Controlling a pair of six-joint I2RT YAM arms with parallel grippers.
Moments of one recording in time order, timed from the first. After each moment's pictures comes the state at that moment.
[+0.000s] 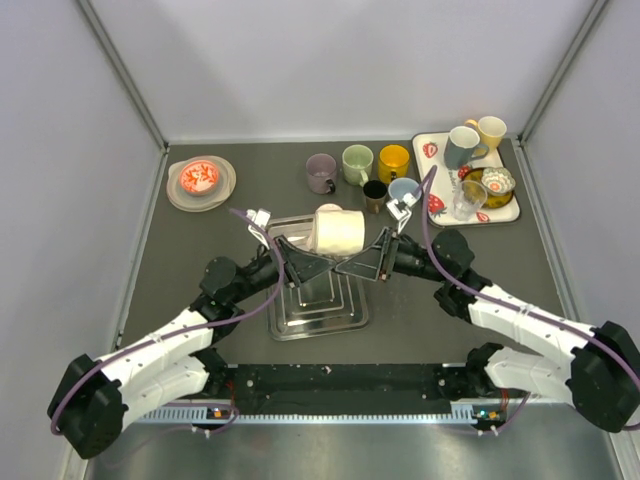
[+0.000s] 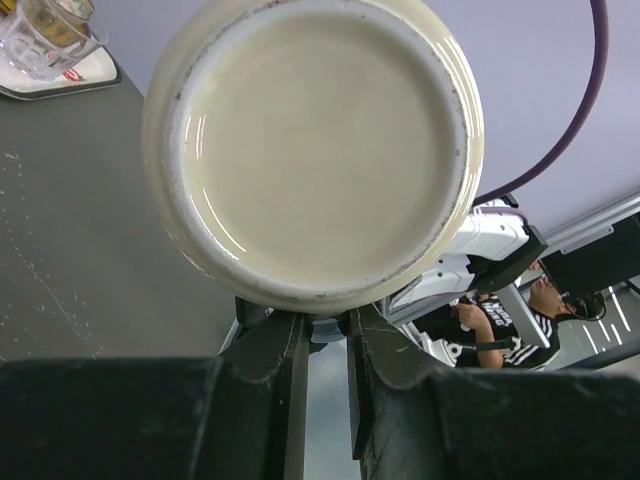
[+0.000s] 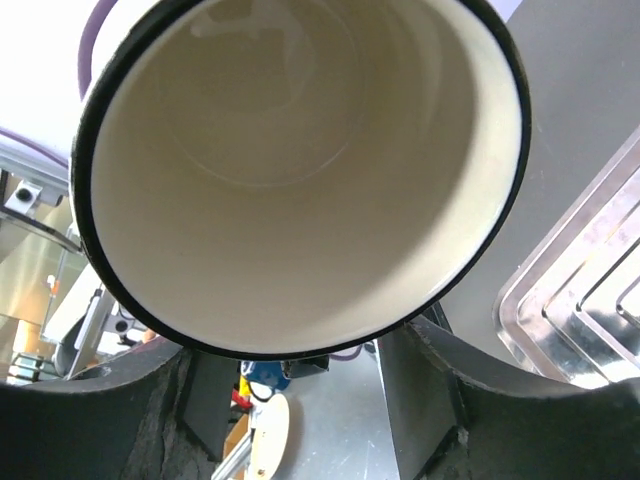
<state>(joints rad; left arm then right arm) -0.69 0.89 0.39 0.77 0.48 -1.13 0.71 1.05 0.54 0.62 -0.62 1.08</state>
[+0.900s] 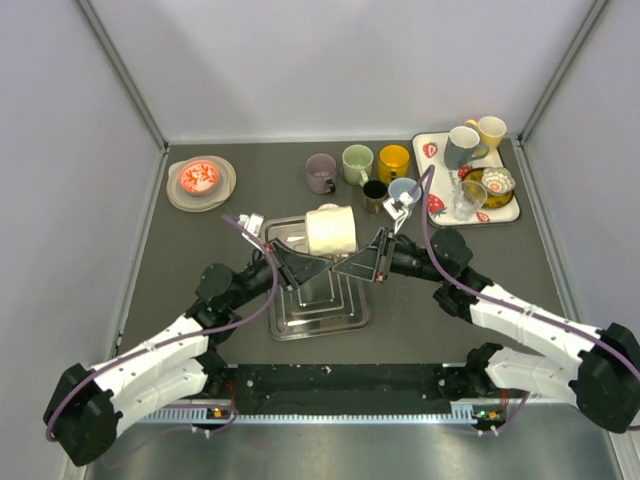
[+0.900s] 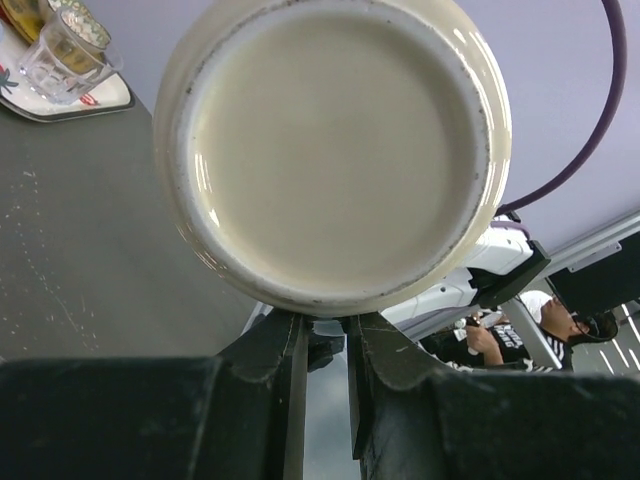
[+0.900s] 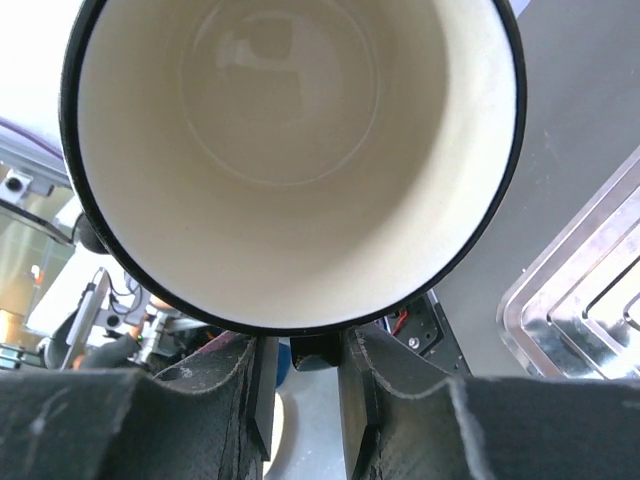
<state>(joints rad) -0.70 0.83 0.36 0.75 0.39 -1.11 0.73 1.06 0.58 0.59 -0.59 1.06</state>
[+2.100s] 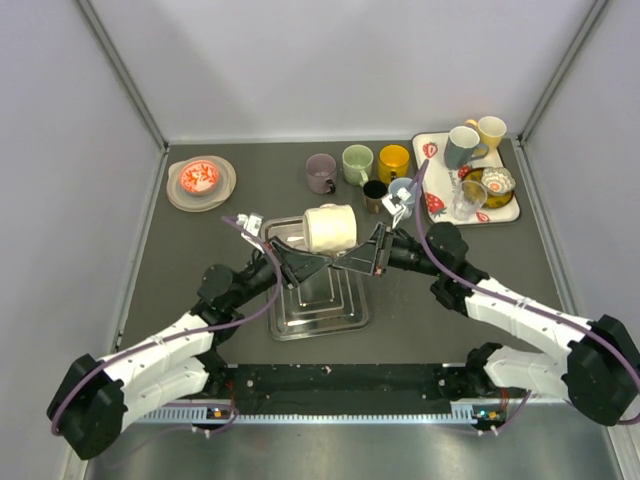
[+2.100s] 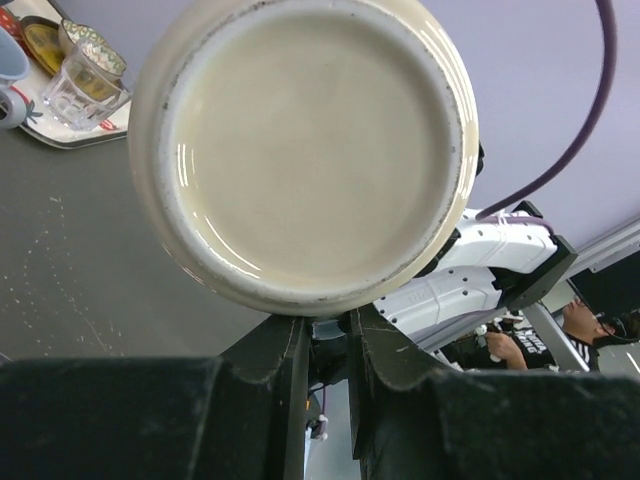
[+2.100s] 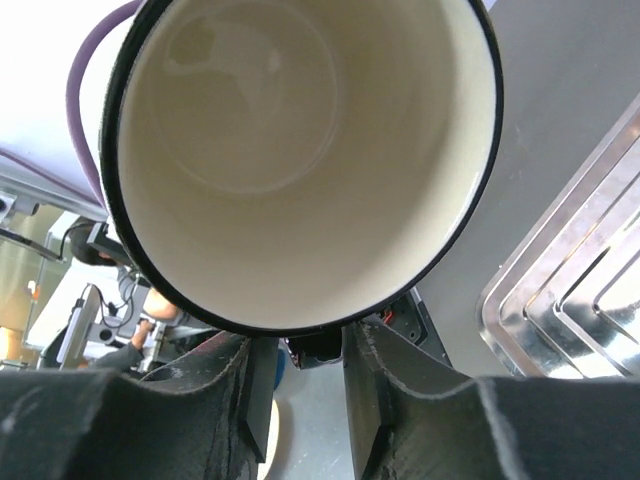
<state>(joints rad) -0.69 0.88 0.33 0.86 0.39 -1.07 0.71 1.10 0.60 0.54 -0.60 1.04</state>
